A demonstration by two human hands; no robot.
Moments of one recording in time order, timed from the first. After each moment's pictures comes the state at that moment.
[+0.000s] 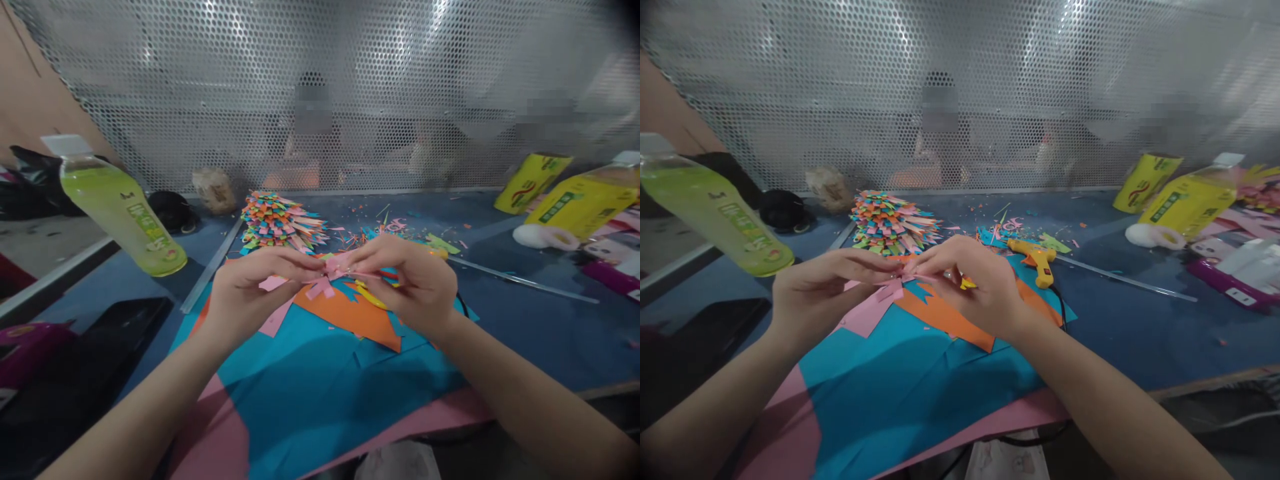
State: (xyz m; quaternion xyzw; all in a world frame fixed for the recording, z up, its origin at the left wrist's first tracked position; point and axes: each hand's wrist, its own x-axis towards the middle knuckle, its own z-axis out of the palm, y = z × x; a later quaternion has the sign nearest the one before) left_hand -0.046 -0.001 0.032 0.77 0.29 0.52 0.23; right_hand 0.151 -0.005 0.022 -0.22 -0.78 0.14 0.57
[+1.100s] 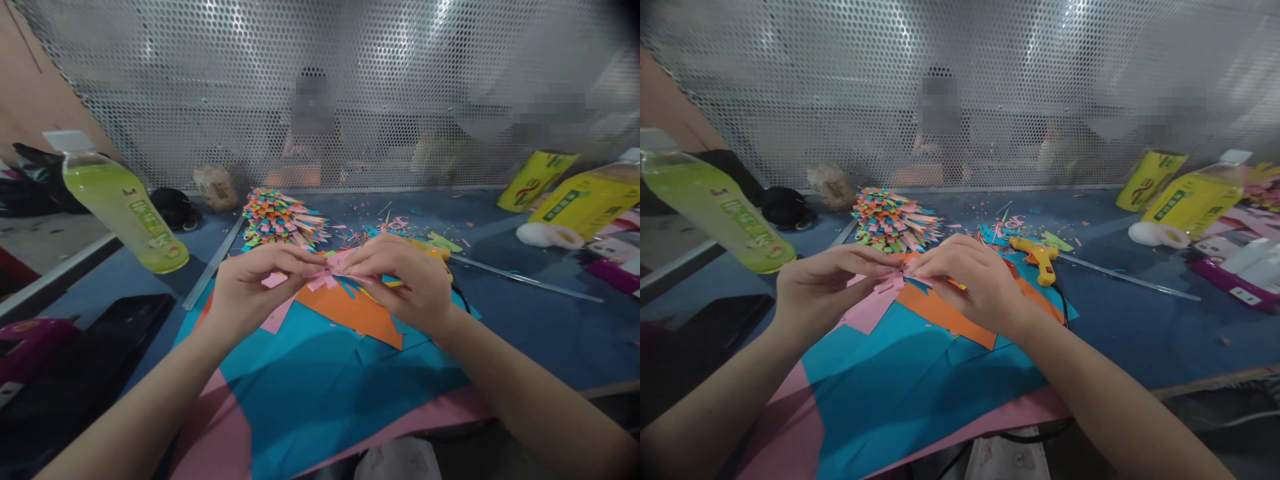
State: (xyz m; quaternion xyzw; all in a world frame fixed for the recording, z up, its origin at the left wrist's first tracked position) left_hand -0.048 0.005 0.028 0.78 0.24 0.53 0.23; right_hand 0.151 0.004 0.025 -0.14 -0.83 0.02 0.54
